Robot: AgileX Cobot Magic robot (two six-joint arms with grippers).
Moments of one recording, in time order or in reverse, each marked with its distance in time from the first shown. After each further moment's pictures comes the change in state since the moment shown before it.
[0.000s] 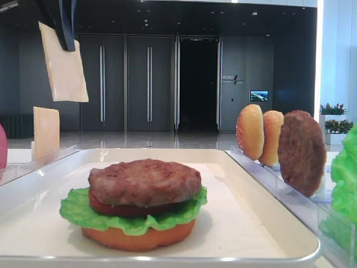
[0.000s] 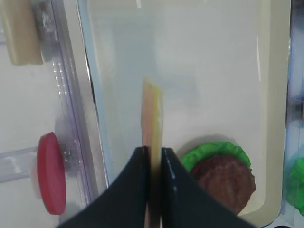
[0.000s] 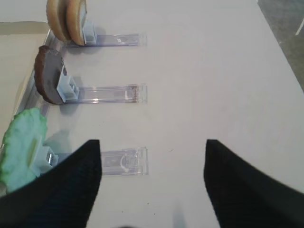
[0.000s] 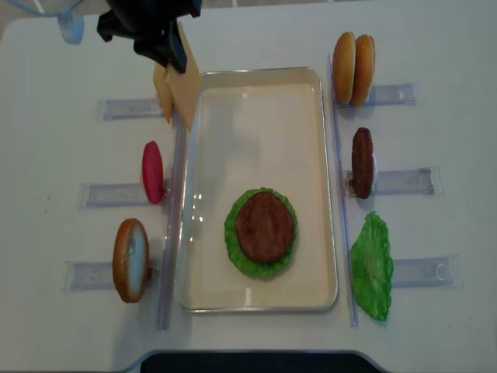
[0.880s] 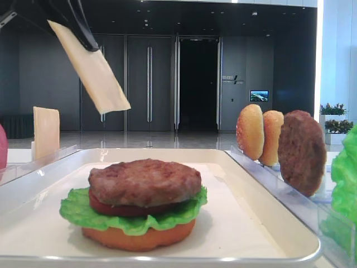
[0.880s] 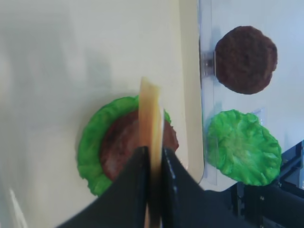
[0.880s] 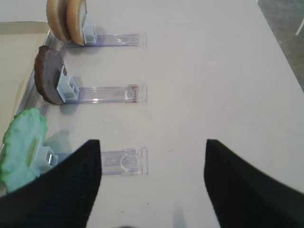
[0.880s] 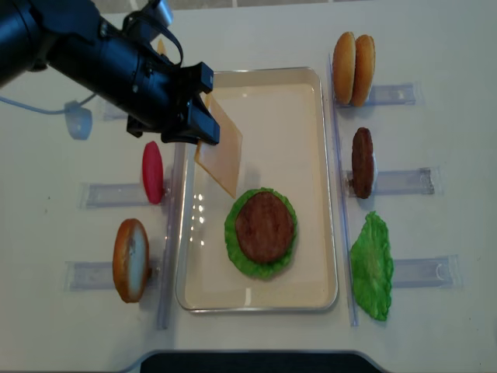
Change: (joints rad) left arm -0.030 -0.248 0.533 -0.451 -0.317 0.254; right arm 0.000 0.000 0.000 0.000 0.000 0.000
